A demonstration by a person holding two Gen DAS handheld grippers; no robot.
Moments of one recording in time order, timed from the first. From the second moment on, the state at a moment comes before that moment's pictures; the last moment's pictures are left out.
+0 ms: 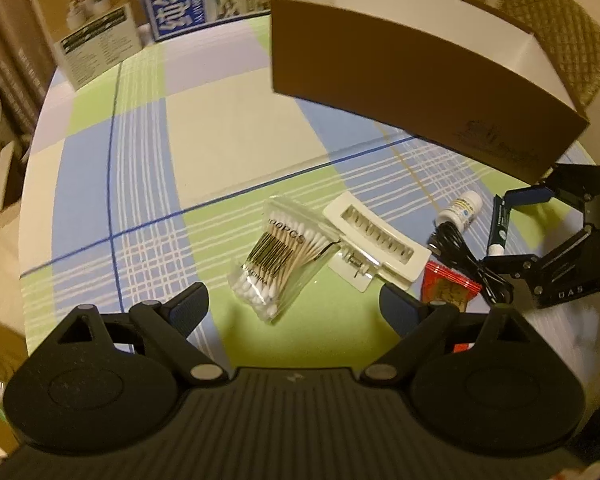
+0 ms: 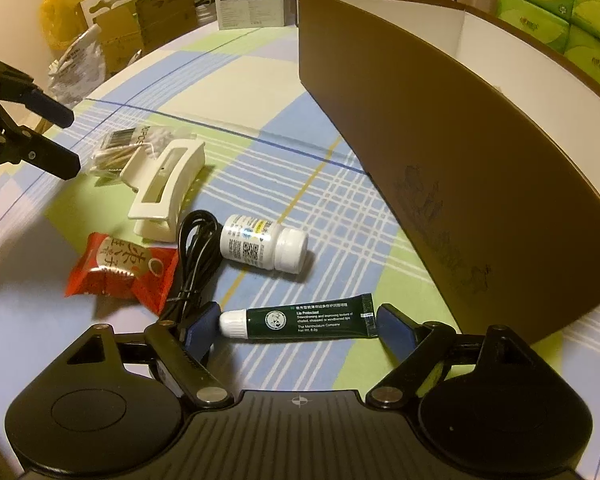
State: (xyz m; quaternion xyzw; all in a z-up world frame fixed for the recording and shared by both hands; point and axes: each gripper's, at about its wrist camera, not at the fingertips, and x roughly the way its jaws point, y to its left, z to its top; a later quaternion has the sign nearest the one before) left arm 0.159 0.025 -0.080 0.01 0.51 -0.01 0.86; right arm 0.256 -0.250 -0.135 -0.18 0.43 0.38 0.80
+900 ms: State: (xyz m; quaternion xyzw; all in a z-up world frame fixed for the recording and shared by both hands) left arm 0.209 0.038 -0.131 0.14 0.52 -0.17 0.83; right arm 0.234 -0.328 -0.126 -0.14 0.47 0.27 0.83
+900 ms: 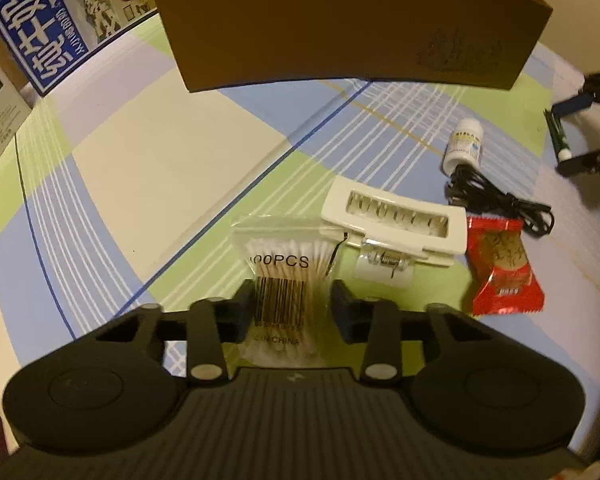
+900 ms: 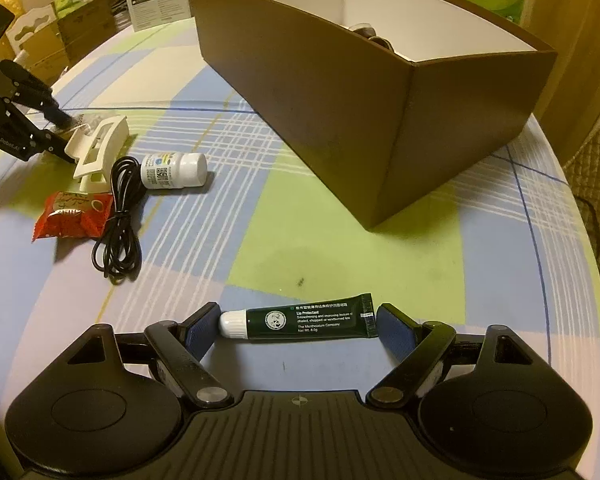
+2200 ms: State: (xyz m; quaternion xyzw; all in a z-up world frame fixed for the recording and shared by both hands) left arm 0.192 0.016 -0.041 0.07 0.45 -0.11 0.89; right arm 0.226 -0.313 -0.039 -0.13 0.39 0.31 0.86
